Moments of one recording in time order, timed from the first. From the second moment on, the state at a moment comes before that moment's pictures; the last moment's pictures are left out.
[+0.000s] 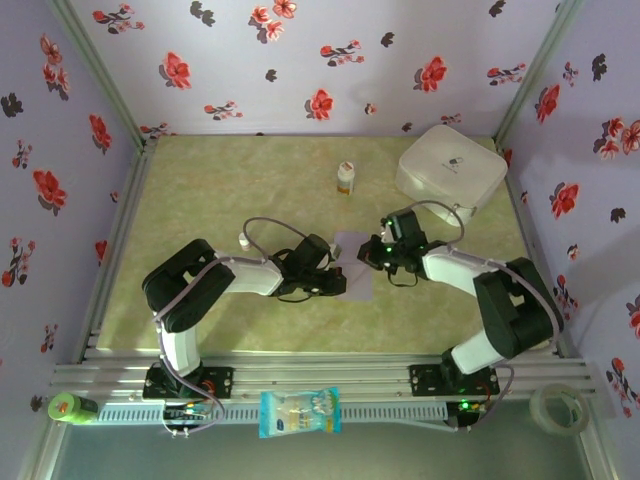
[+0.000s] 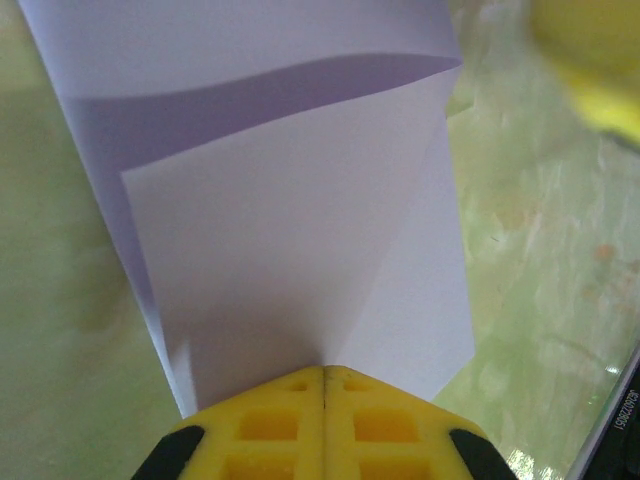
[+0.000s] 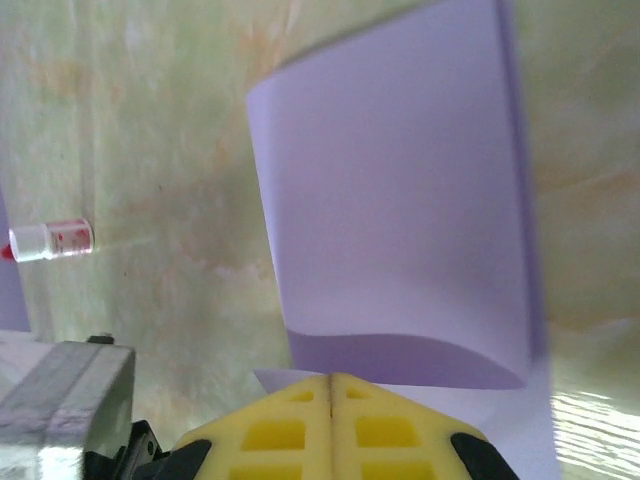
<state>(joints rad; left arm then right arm) -0.91 1.85 0.87 0.14 0.34 -0.80 0.44 1.53 0.68 -0.04 -0.44 0.83</state>
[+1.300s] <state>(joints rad) -0.92 1.85 0.89 0.09 0.34 -0.80 0.44 1.55 0.58 0.06 -0.43 0.90</state>
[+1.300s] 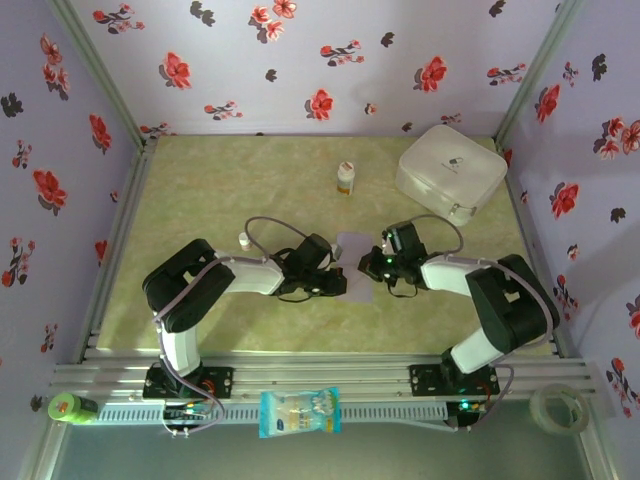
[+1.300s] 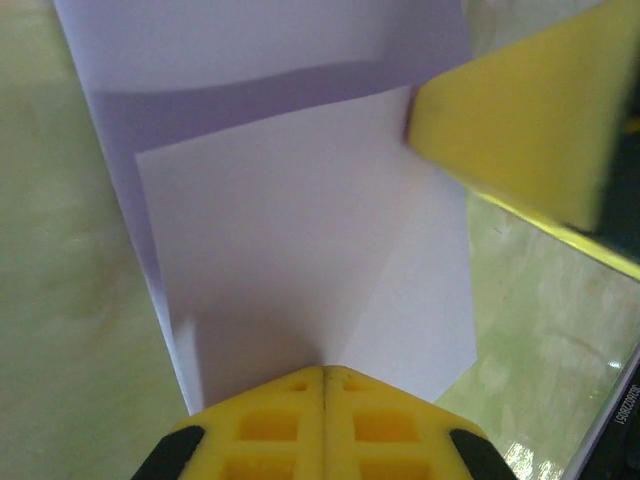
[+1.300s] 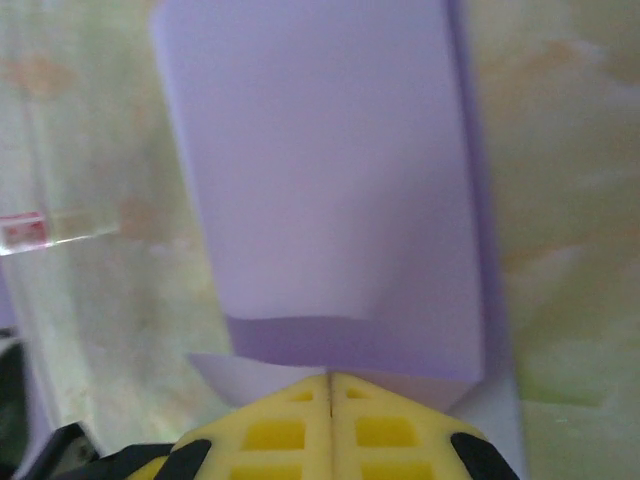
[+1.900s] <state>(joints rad) -0.92 1.90 1.14 -0.12 0.39 -0.78 0.42 1.57 0.56 0.06 -0.42 0.90</state>
